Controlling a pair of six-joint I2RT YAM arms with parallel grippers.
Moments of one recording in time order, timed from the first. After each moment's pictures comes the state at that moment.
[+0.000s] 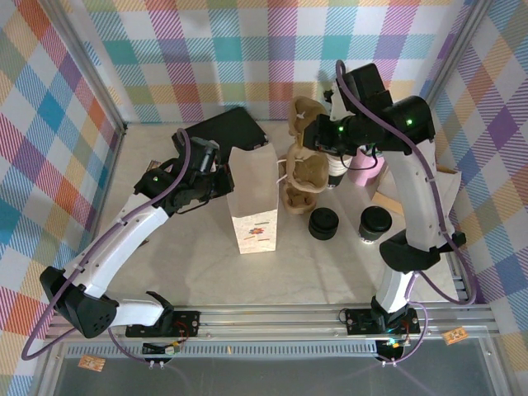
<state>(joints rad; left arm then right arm) -0.59 1.30 1.40 -0.90 -0.04 -0.73 0.55 1.79 2.61 -1.64 -0.17 0.57</state>
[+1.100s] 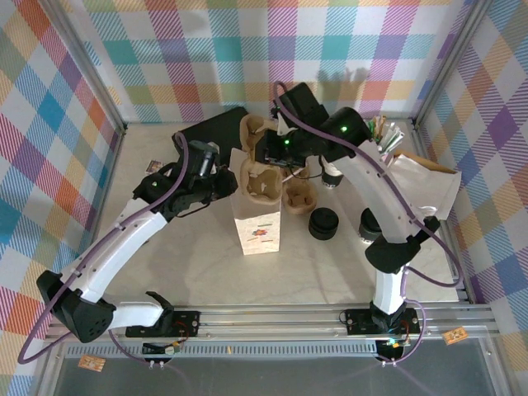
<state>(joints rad) -0.61 1.26 1.35 -0.84 -0.02 -0.78 0.78 1.87 2.44 -1.41 -0.14 0.73</state>
